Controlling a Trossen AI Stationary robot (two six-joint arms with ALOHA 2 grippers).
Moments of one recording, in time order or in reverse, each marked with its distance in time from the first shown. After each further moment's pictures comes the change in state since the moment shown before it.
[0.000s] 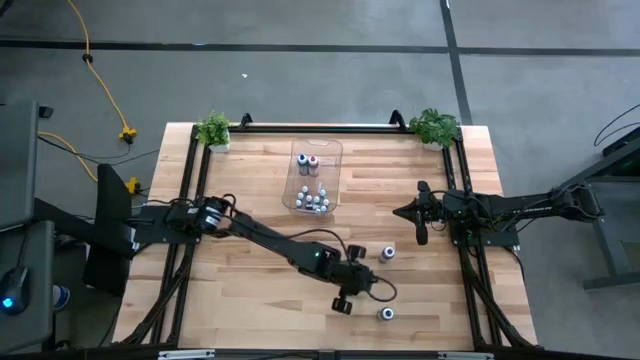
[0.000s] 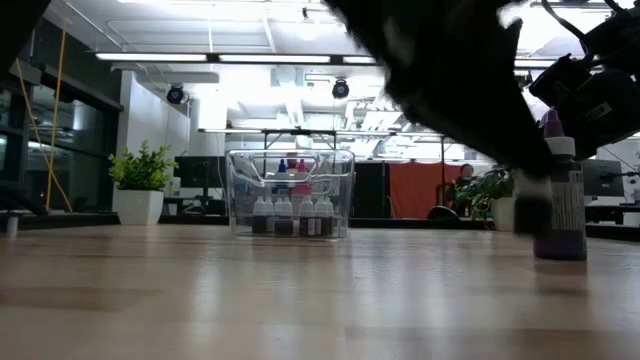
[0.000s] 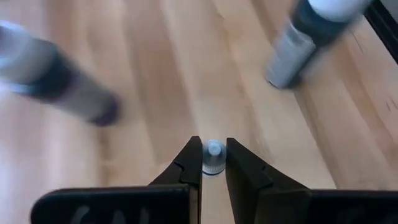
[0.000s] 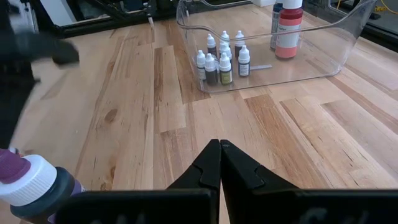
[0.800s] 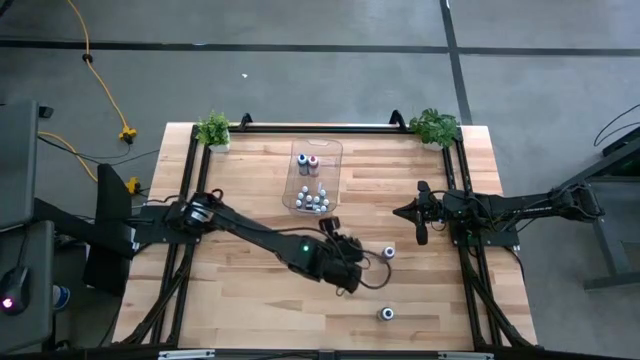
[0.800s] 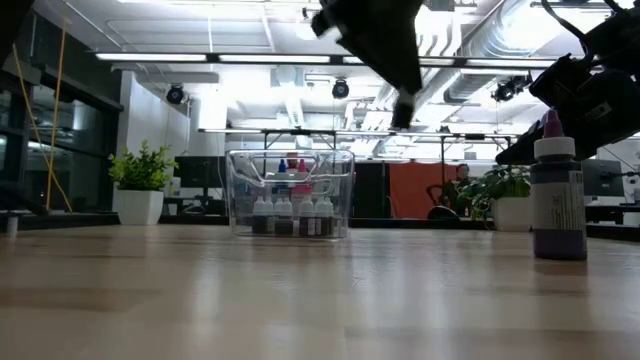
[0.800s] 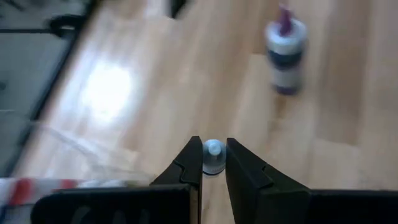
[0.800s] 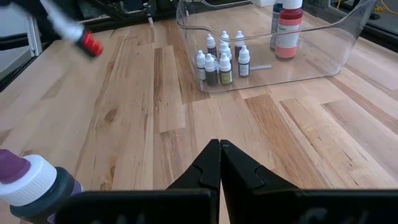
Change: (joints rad) left arm -0.028 -0.105 0.142 -0.472 -0.581 -0.370; right arm 0.000 0.000 0.000 0.000 0.001 0.000
